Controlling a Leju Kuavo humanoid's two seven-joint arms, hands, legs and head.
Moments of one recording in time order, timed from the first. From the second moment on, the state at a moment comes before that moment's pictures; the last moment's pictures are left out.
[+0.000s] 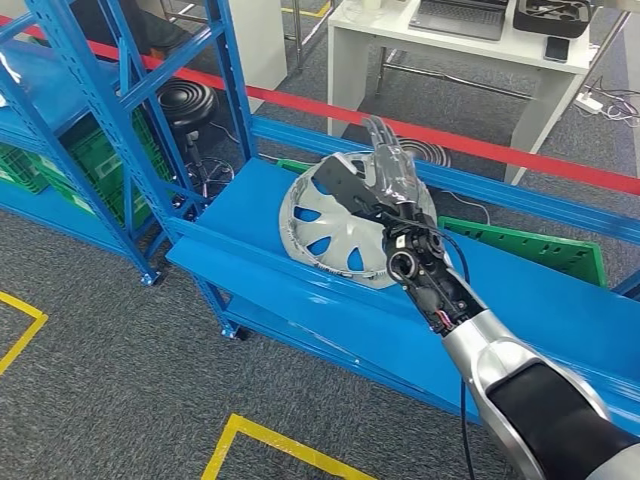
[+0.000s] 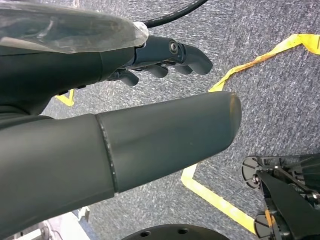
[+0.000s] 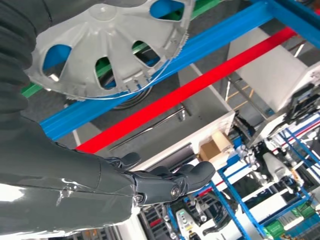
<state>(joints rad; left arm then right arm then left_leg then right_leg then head) -0.13 0.12 -1.17 -0.21 1.04 0.17 0.01 -0.64 0.00 0.45 -1.09 0.50 -0.45 0.02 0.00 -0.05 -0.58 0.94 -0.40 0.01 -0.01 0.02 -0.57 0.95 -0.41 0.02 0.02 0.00</state>
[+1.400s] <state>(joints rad) -0.12 0.08 -1.14 -0.21 1.05 0.17 0.00 -0.72 -0.16 0.40 -0.77 0.40 -0.33 0.04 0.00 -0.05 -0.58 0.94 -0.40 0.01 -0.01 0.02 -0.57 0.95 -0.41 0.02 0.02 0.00</state>
